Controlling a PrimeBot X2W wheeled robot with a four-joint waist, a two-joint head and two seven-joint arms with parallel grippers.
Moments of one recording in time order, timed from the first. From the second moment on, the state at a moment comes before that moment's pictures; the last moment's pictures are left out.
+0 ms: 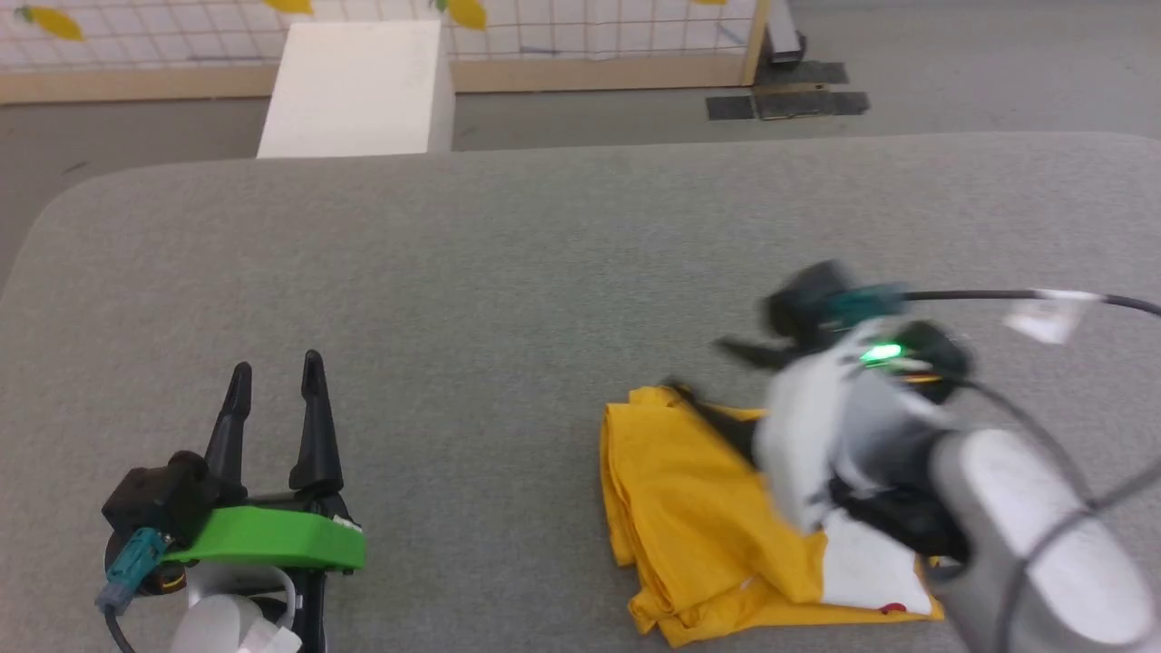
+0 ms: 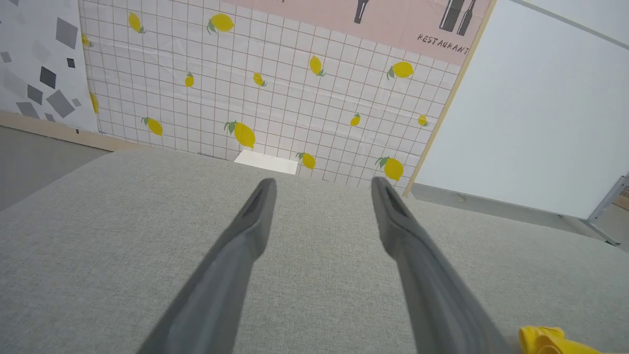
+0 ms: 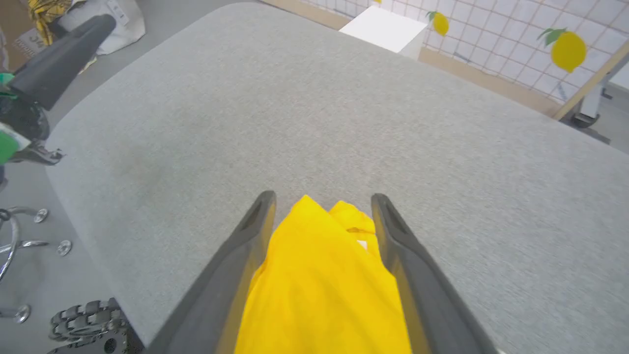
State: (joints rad) left arm -0.08 0.07 0.07 0.08 -0.31 -0.12 -0.26; right arm -0.43 -0.25 0.49 -0.02 0.52 0.13 0.68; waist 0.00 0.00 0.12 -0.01
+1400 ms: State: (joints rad) left arm -0.08 0.07 0.08 0.04 -0.26 -0.10 -0.26; right arm -0.40 -0.57 0.48 0.17 0.34 0.13 0.76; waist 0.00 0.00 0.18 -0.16
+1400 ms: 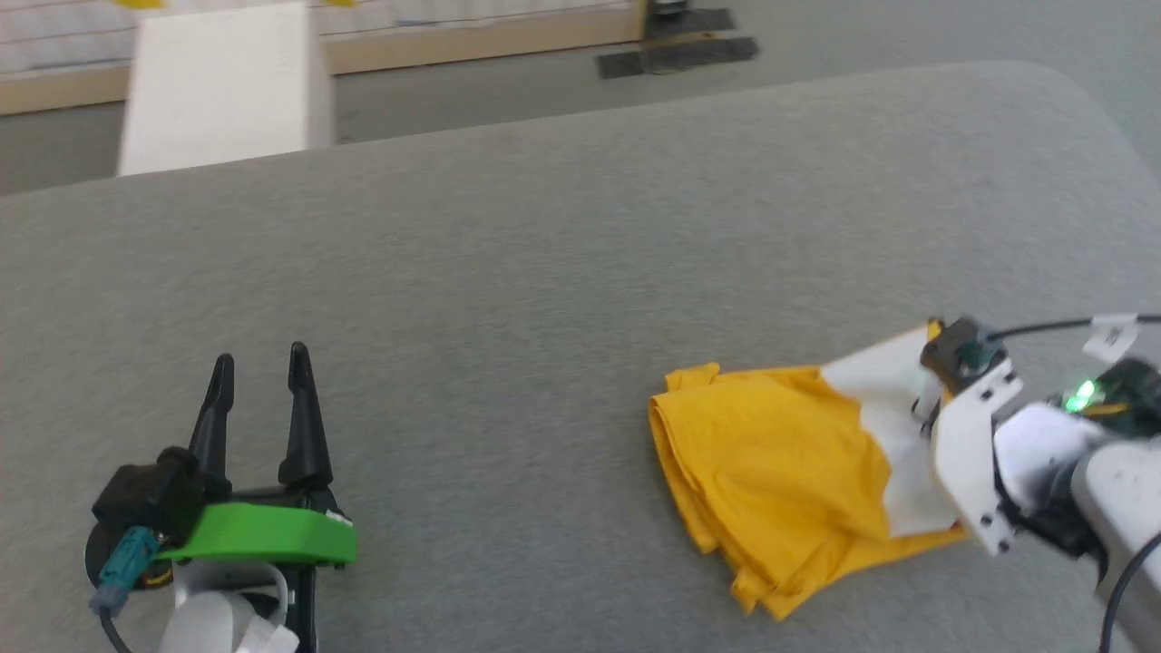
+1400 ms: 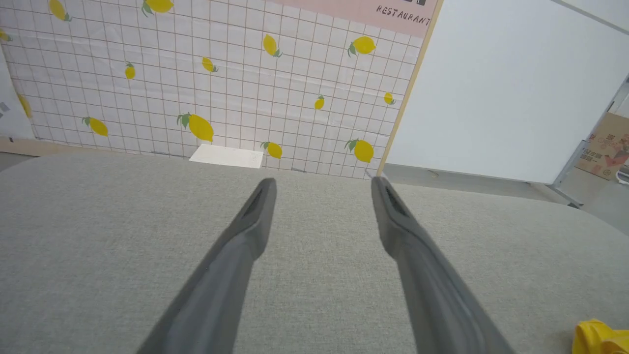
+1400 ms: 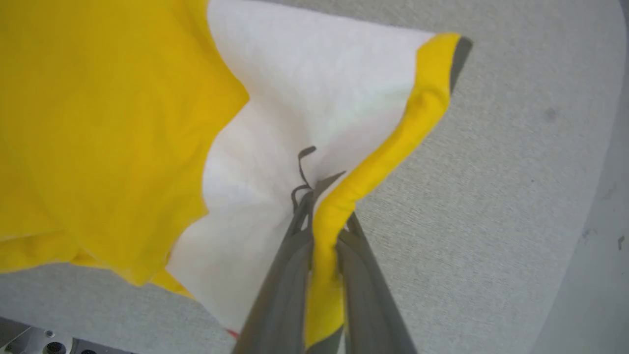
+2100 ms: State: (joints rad) left arm -0.23 0.19 0.07 -0.21 -0.20 -0.07 -0.07; right arm -0.76 -0.62 0.01 0.76 0.16 0.13 0.43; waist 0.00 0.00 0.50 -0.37
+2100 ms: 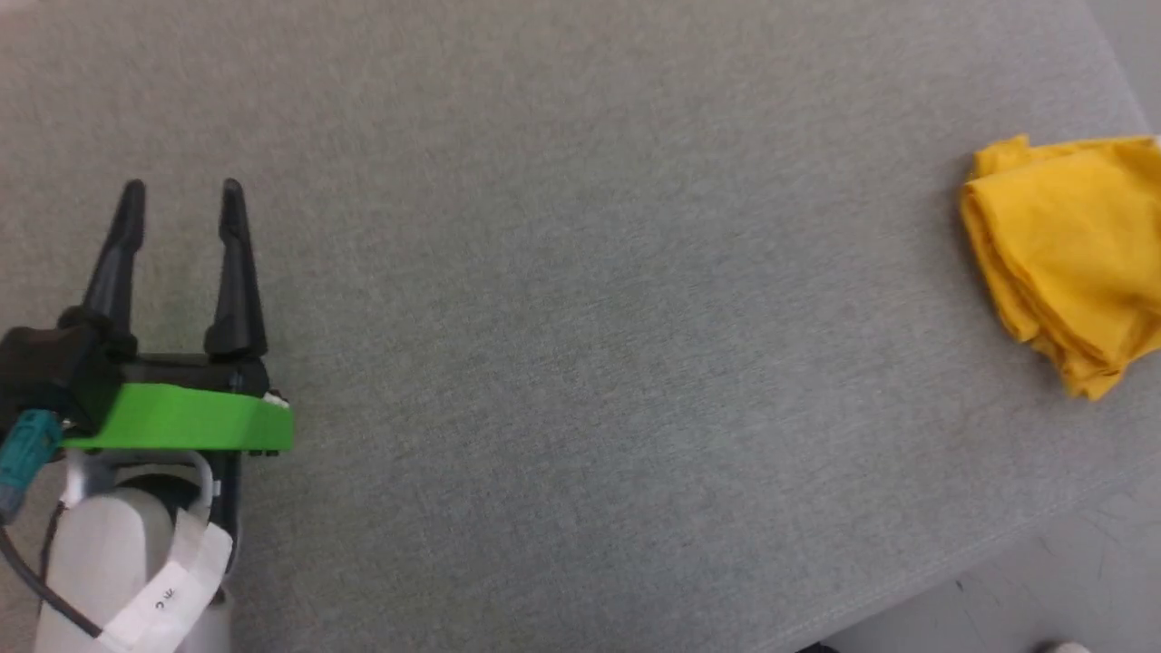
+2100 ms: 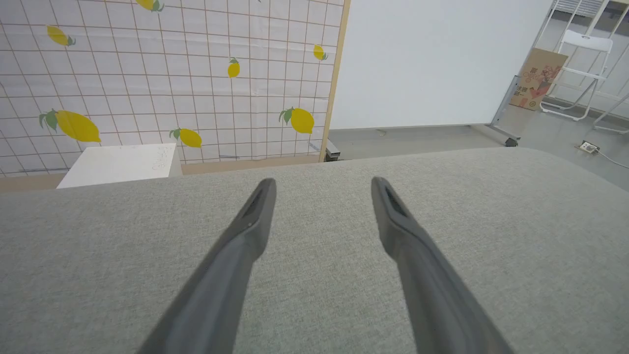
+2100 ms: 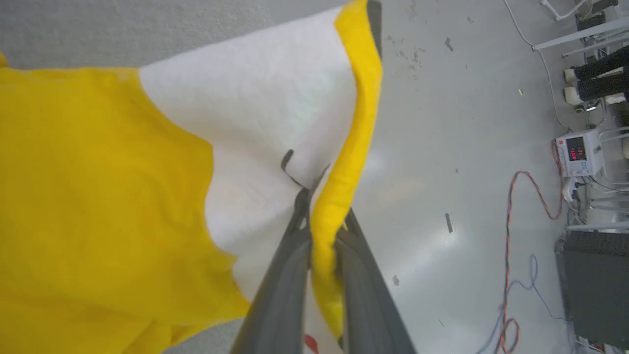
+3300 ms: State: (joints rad) left arm -0.08 0.10 0.16 -0.04 -0.30 0.03 -0.23; right arm -0.51 -0.08 0.01 0.22 0.19 0.13 -0.22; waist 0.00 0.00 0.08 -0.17
